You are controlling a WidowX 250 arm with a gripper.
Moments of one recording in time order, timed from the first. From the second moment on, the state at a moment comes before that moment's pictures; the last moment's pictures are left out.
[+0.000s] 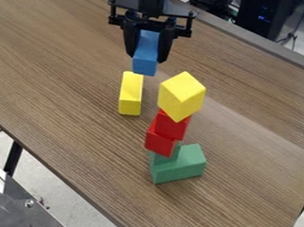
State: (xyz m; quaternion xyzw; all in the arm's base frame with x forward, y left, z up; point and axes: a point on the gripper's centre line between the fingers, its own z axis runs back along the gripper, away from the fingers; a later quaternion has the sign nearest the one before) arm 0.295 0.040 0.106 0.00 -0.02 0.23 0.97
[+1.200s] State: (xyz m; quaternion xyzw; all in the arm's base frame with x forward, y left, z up) arm 0.290 -0.067 0.080 -0.01 0.00 -0.03 1.00
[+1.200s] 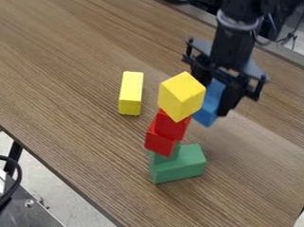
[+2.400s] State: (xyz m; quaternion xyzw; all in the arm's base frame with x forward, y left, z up) arm 0.274 -0.099 0.066 0.00 0.01 -0.08 1.00
